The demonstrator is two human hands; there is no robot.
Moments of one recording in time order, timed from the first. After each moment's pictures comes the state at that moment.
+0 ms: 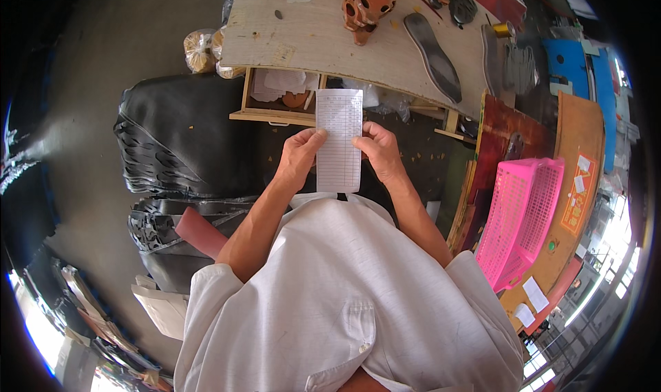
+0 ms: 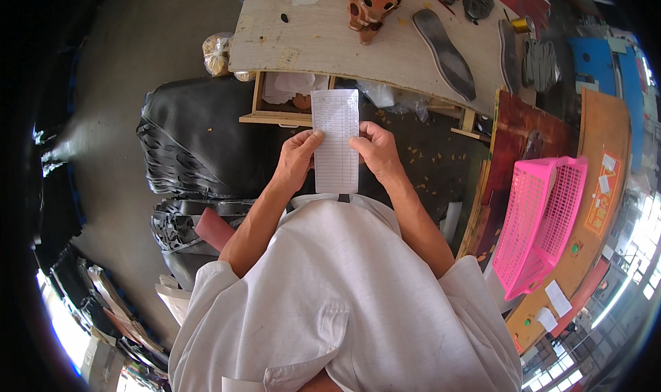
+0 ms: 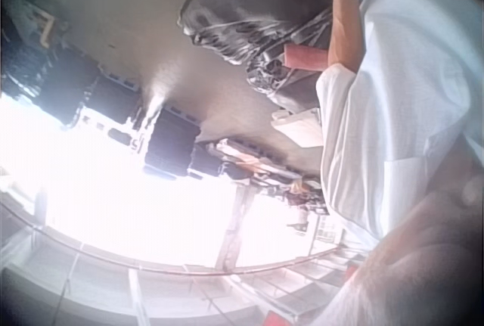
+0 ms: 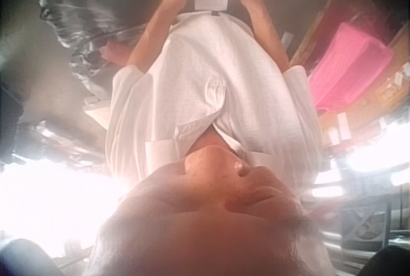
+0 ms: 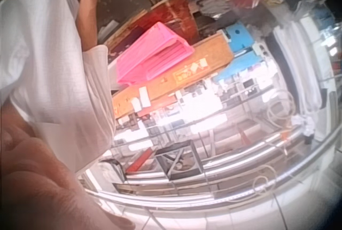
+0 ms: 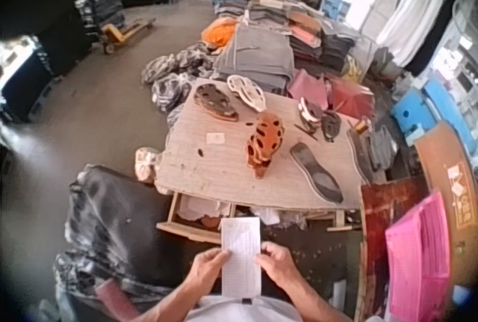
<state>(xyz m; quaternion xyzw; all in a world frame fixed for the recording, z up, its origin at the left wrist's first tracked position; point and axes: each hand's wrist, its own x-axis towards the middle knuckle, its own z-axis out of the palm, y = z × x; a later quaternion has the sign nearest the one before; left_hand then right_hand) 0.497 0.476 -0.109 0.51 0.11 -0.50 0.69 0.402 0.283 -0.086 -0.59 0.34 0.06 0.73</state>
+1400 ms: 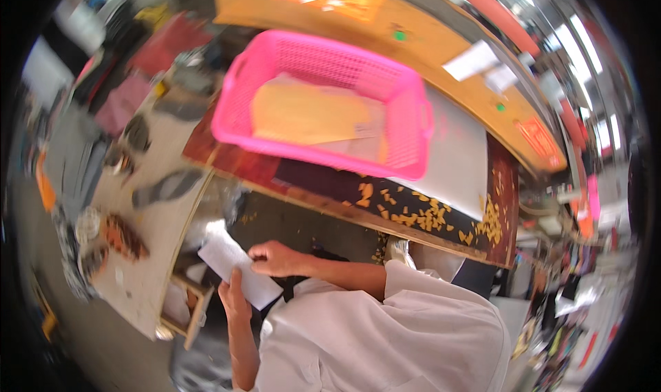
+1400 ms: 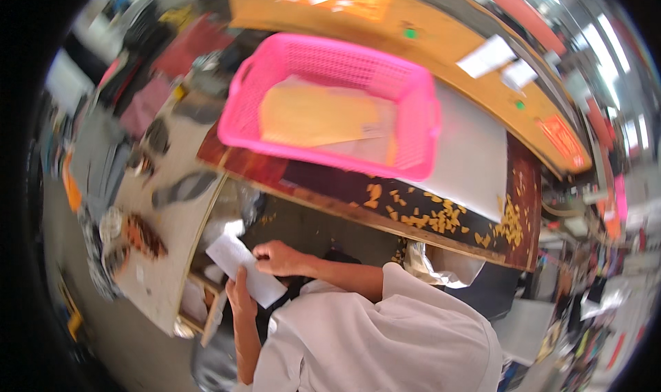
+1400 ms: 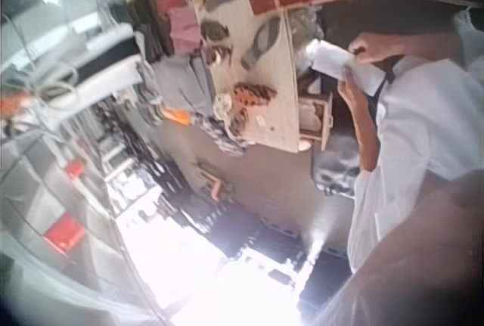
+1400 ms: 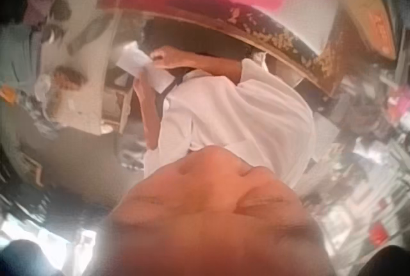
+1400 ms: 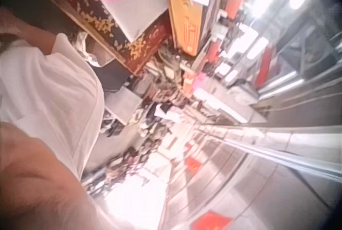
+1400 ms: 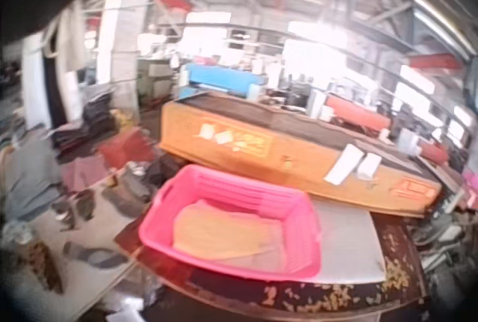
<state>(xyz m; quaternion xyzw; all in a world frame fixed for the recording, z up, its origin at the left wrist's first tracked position) 0.318 0.334 -0.042 0.58 -0.15 -0.59 0.54 0.140 0.235 -0.037 -0.61 0.40 -0.15 0.66</state>
